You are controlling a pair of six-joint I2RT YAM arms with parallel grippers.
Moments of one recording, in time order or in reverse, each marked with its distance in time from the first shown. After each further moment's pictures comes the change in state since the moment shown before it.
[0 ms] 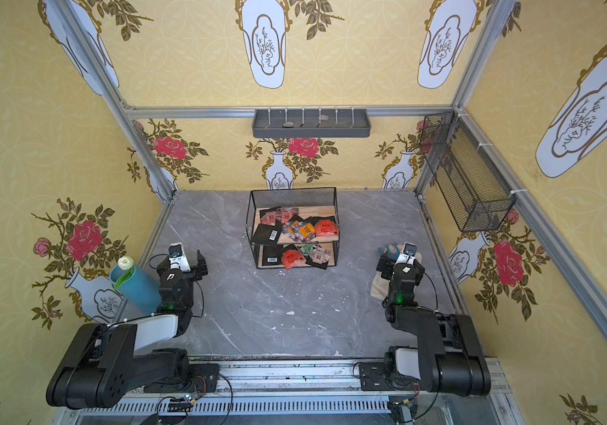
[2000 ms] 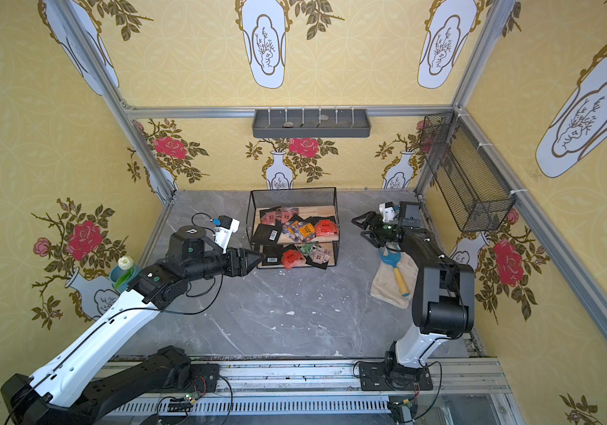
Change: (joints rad) left arm -0.484 -0.223 0.785 -1.371 0.786 -0.561; right arm -0.072 0.435 0.868 -0.970 -1.130 0.551
